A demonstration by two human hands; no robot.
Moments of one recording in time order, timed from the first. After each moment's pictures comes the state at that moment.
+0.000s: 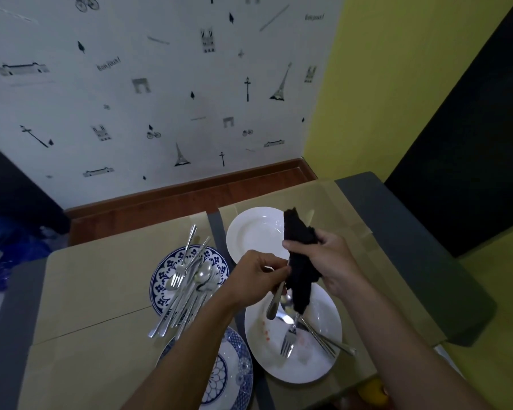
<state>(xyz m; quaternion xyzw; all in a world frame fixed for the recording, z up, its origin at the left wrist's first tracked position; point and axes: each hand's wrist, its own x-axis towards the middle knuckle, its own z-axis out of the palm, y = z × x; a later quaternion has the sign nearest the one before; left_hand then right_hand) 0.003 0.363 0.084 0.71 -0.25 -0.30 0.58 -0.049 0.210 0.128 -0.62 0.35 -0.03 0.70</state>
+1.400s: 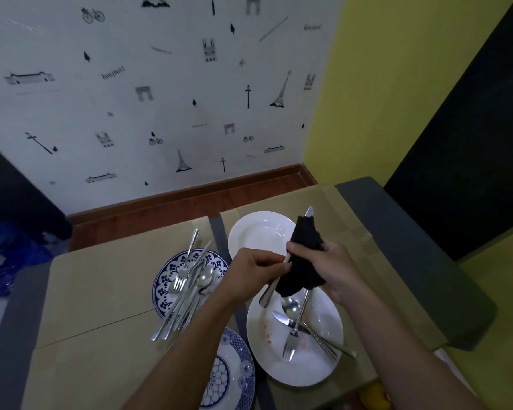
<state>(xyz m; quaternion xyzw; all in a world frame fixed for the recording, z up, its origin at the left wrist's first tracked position) 0.003 0.368 0.102 0.71 -0.16 -0.30 0.62 -0.058 0.207 0.118 -0.61 0.34 -0.02 0.71</state>
